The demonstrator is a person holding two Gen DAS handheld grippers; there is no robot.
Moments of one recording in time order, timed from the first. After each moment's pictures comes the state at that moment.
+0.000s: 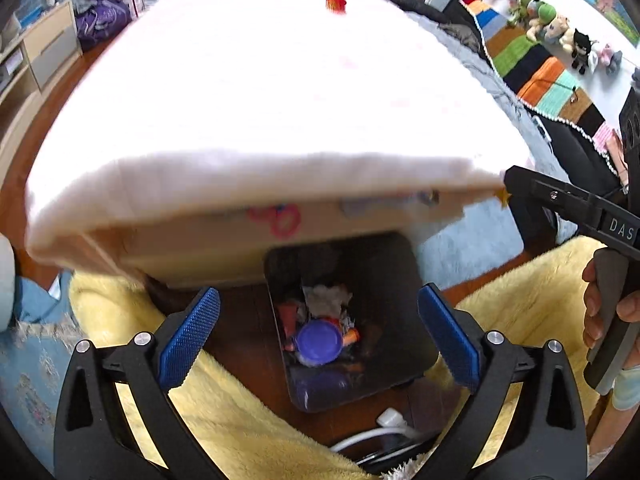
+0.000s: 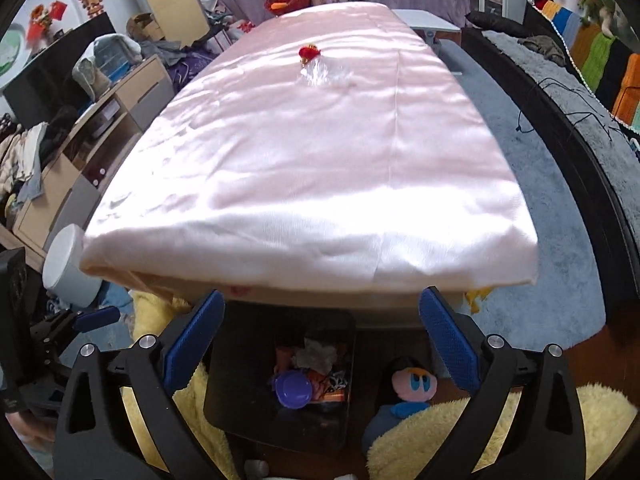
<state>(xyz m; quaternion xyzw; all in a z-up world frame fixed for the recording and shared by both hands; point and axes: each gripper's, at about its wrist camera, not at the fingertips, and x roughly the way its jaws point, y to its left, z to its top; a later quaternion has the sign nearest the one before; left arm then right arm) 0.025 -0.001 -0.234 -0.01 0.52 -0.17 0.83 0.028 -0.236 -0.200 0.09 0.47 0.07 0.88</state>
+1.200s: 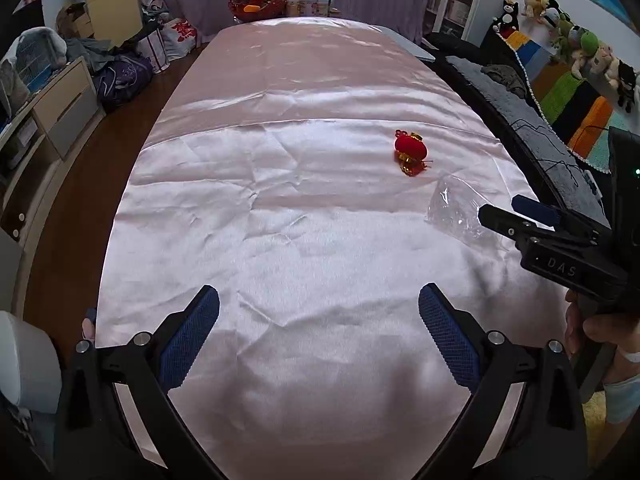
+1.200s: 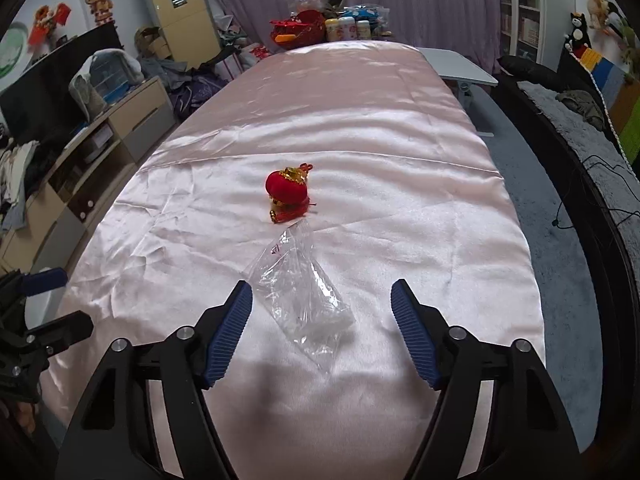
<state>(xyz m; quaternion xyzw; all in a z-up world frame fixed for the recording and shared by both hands) 0.274 -0.029 -0.166 0.03 0.47 -0.11 0.87 0.282 -0.243 -0.196 0.05 0.43 0.10 0.90</state>
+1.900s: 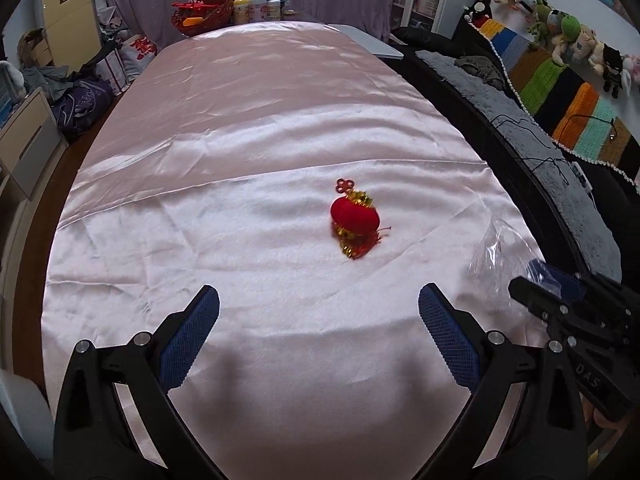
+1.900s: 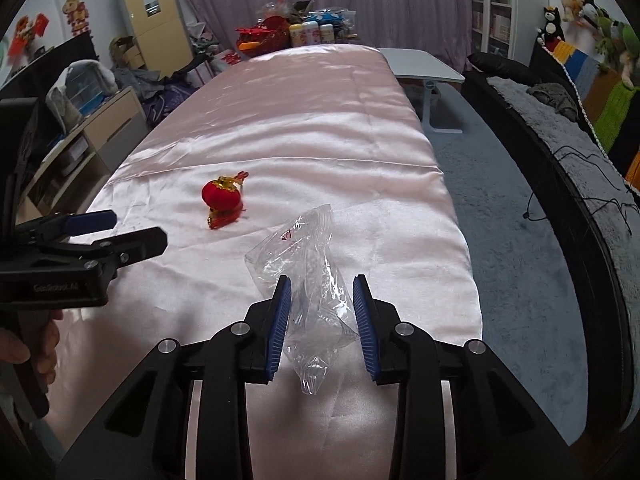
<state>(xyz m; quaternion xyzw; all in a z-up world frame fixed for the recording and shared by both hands) 0.362 -0.114 -0.183 0.05 0.46 -0.16 0.87 0.273 -0.296 -0.194 0.07 0.43 0.05 0.90</state>
